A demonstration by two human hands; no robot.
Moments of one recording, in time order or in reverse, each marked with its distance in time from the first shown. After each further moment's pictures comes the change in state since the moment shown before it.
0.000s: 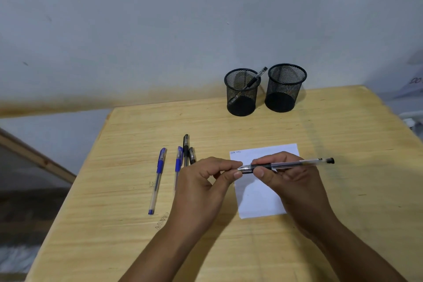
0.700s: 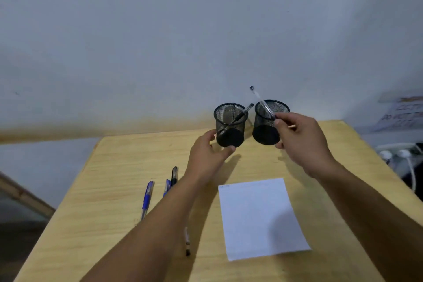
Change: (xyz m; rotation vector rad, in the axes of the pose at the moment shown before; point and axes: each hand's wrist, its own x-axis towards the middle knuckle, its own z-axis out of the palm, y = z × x) left_hand 0.144 -0.031 0.042 0.136 -0.037 -0.191; right_hand 0.127 -0.049 -0.042 -0.537 0.248 -0.123
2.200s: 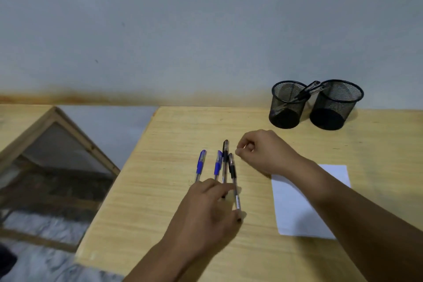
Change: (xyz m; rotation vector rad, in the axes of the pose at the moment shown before) left_hand -0.169 -0.061 -0.091 0.476 -0.032 0.207; right_hand -0.048 -0.009 0.140 -0.397 -0.673 -0.262
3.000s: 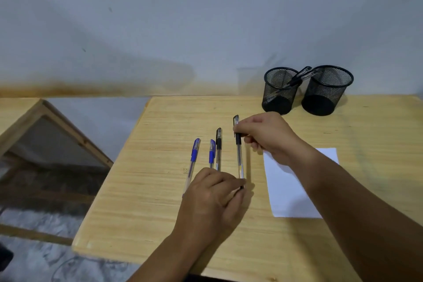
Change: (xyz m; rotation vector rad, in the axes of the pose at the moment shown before) left_hand -0.002 0.009 0.025 0.035 0.382 0.307; right_hand -0.018 -0.017 -0.014 0.711 0.063 0.383
